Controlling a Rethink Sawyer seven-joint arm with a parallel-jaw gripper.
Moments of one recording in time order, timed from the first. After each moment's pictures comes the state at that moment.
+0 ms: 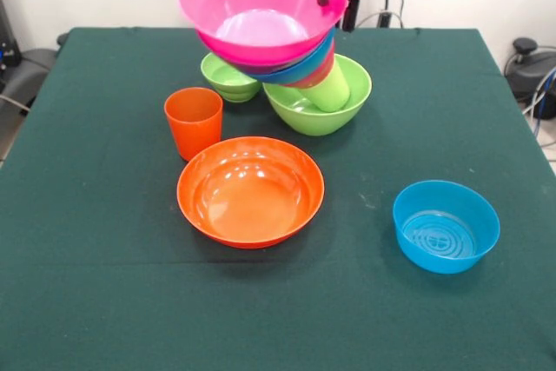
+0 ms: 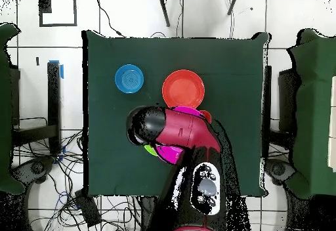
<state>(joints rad) -0.08 -0.72 -0.14 1.74 0.07 0.80 2.54</state>
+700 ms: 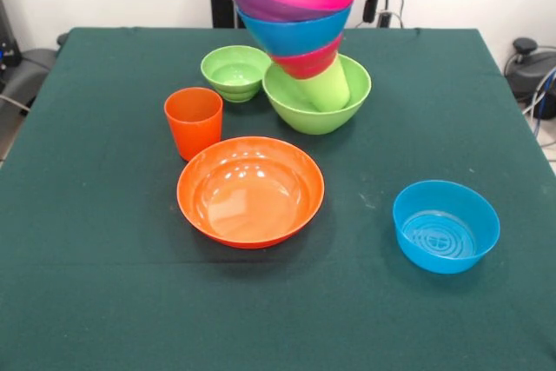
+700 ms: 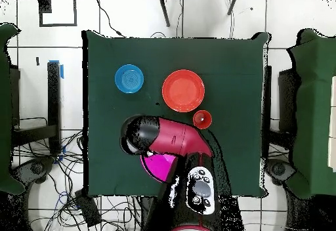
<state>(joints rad) -0.08 -0.72 -0.10 1.83 0.10 0.80 2.54</state>
